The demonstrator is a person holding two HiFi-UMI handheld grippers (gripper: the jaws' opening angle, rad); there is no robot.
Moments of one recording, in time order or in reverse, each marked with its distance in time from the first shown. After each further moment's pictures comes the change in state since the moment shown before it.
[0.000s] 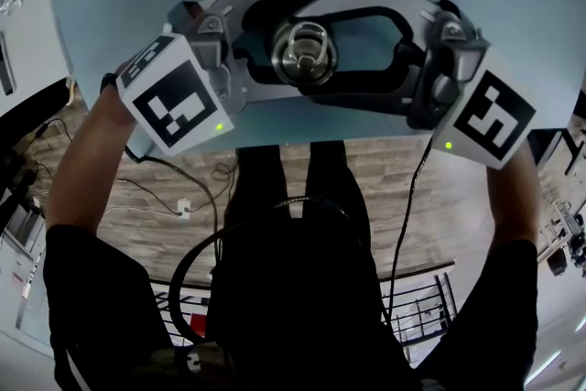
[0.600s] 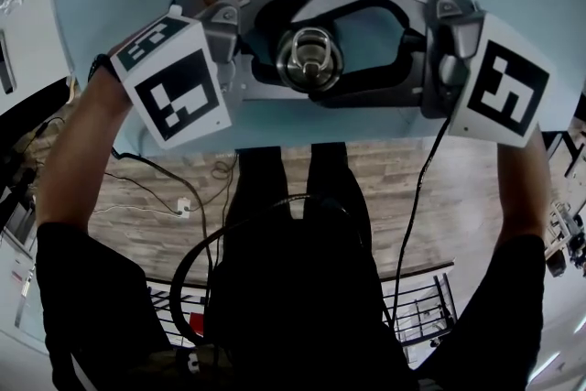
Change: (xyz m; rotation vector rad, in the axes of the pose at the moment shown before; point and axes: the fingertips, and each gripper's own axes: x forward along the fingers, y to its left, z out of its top) left arm -0.005 -0.005 -0.008 0.067 0.066 -0.156; right arm 0.009 -0.002 0.001 0.020 0.023 0.208
